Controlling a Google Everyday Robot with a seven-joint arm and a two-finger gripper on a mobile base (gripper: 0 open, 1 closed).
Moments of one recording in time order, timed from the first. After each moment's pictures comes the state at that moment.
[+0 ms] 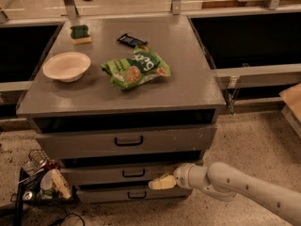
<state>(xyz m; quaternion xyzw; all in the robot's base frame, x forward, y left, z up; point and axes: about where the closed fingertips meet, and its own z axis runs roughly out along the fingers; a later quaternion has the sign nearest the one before) 0.532 -0.064 0.440 -0.27 0.83 0.31 0.37</state>
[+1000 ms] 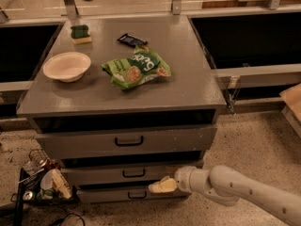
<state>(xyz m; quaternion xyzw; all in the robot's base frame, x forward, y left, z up) 0.516 -0.064 0.445 -0.27 0.83 0.32 0.37</state>
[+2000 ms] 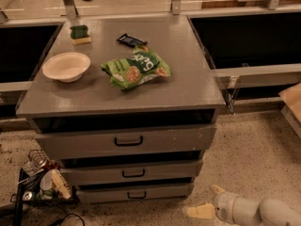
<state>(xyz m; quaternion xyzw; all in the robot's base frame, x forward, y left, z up) 0.415 -0.180 0.466 -0.20 0.86 0.31 0.36</state>
